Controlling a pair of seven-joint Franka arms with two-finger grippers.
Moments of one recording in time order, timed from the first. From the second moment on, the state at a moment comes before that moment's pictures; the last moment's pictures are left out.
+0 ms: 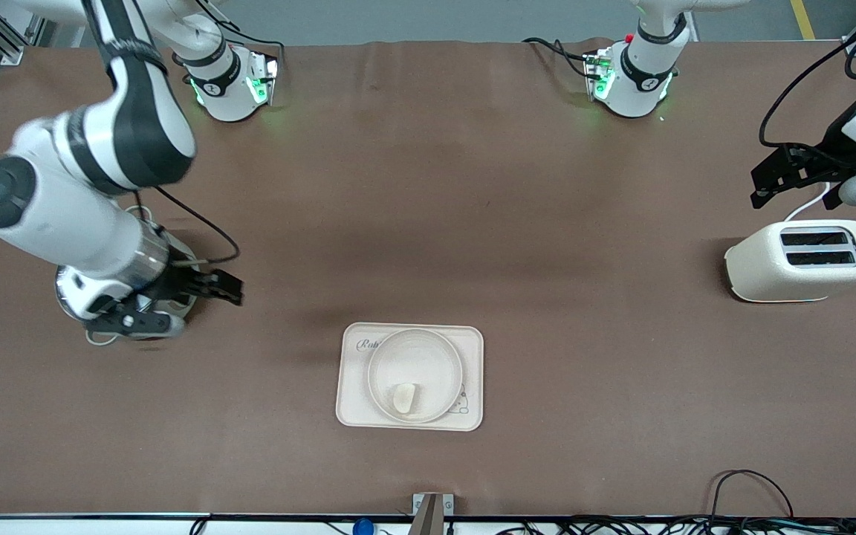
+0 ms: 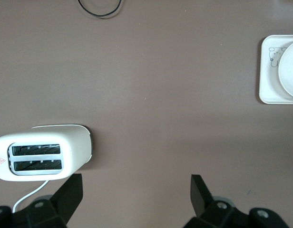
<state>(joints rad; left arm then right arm) -0.03 -0.02 -0.08 -1.56 0.02 1.64 -0.07 0.34 0.37 -0.12 -1.53 0.25 1.95 0.22</state>
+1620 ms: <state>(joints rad) -0.03 -0.01 -0.08 -1.56 0.02 1.63 -0.07 0.37 1.05 0.06 -1.12 0.46 2.35 0.21</state>
